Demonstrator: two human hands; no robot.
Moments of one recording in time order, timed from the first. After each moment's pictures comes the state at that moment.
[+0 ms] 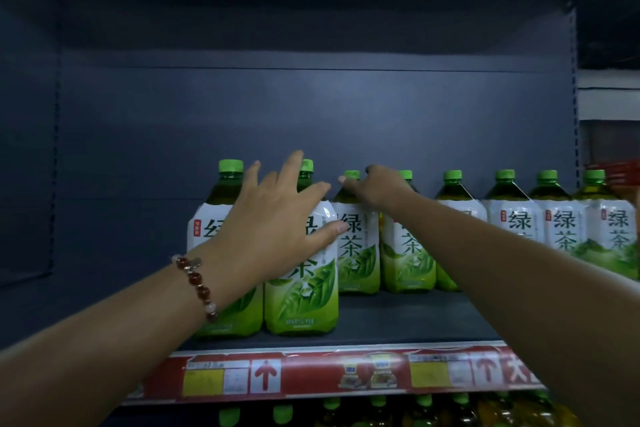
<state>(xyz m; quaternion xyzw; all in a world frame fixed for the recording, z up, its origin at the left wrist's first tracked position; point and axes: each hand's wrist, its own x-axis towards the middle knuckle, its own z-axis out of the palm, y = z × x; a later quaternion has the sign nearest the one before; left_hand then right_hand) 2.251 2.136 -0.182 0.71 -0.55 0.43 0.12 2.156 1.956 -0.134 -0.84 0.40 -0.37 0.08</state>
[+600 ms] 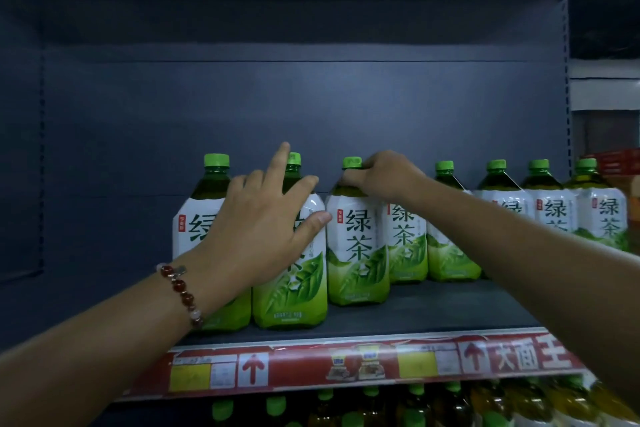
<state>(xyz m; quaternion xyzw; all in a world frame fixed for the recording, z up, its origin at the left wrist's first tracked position) 2.256 2.126 -0.196 0.69 -0.54 0.46 0.16 2.120 1.980 -0.131 -0.84 0.37 -0.38 0.09</state>
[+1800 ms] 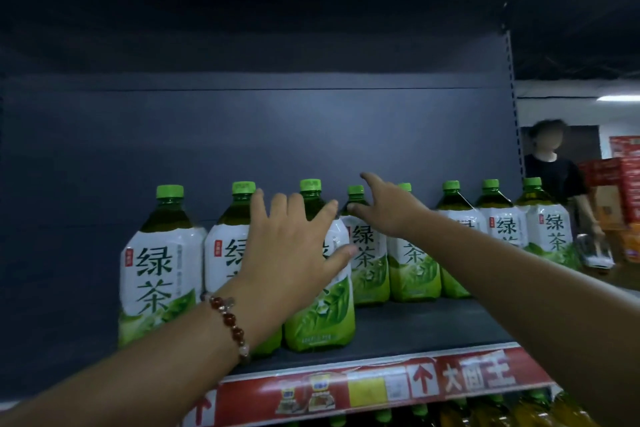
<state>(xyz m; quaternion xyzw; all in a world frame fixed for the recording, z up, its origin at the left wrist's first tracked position) 2.184 2.080 -0.195 0.68 -0.53 0.49 0.14 2.064 1.926 -0.146 -0.86 0.36 -0.37 0.01</state>
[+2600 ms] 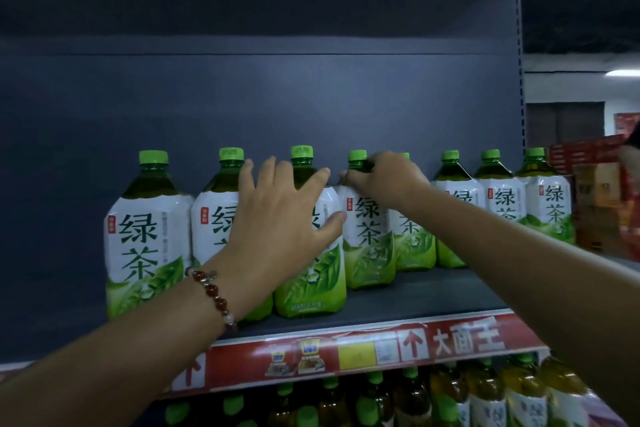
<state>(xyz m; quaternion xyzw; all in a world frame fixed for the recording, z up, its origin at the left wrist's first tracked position) 2.188 2.071 -0.204 0.66 -0.53 0.49 0.21 2.066 1.926 -0.148 -0.82 0.41 -0.40 0.02</state>
